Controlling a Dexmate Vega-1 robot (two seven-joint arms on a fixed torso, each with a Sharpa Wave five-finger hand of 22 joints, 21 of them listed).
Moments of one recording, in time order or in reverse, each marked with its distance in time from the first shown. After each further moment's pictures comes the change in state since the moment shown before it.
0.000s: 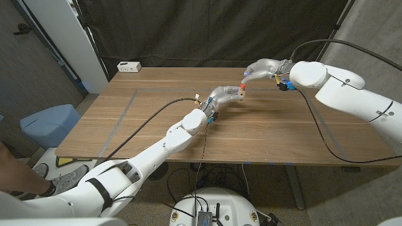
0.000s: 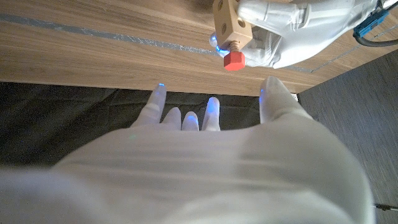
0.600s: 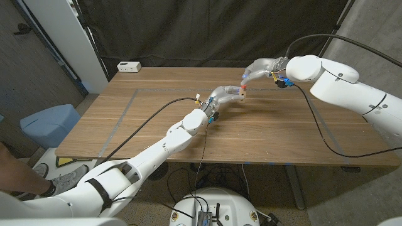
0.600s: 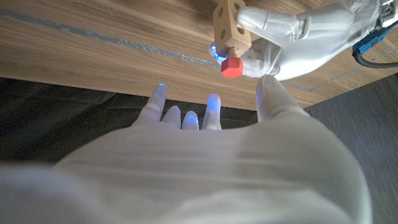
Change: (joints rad) left arm 0.004 0.005 0.004 -0.020 0.011 0.007 0.006; left_hand 0.000 0.000 0.002 0.002 0.001 0.000 0.000 0.000 0.000 0.000 0.000 -0.003 0.000 0.000 0.000 0.000 0.002 0.000 0.000 0.000 0.000; right arm 0.099 0.021 -0.081 0.002 -0.081 -0.058 0.126; right_hand 0.036 0.004 0.015 -0.001 0.000 0.057 0.007 0.004 0.003 0.018 0.010 0.000 0.000 0.016 0.016 0.000 0.000 0.000 0.000 0.000 0.000
